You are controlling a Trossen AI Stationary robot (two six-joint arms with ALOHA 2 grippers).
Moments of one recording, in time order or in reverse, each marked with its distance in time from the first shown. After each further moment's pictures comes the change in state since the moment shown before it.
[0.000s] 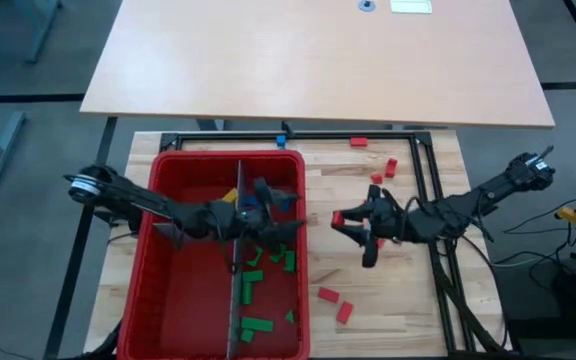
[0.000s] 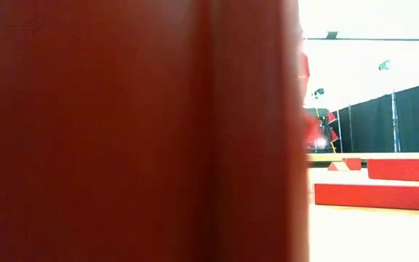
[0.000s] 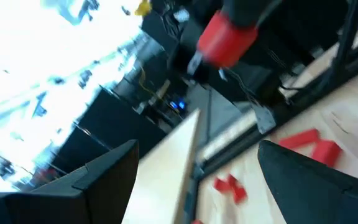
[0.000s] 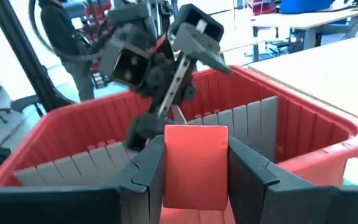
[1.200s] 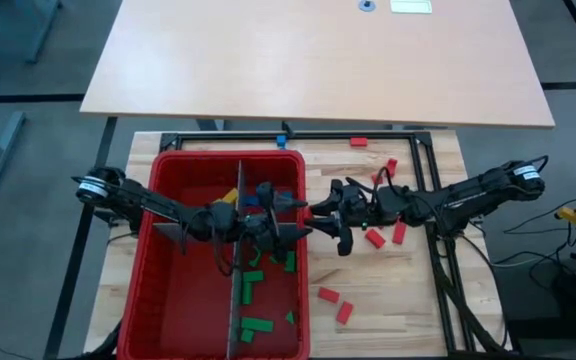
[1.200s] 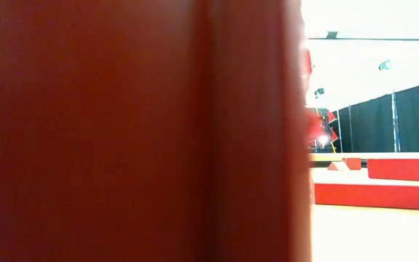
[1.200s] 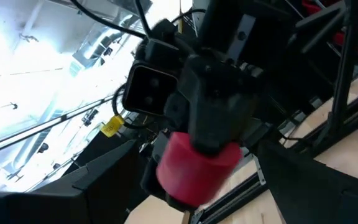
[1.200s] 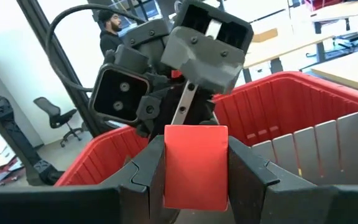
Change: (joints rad) left arm -0.006 0.081 0.002 0.232 0.138 0.009; right arm -0.273 0.214 0.000 0.370 -0.467 0.068
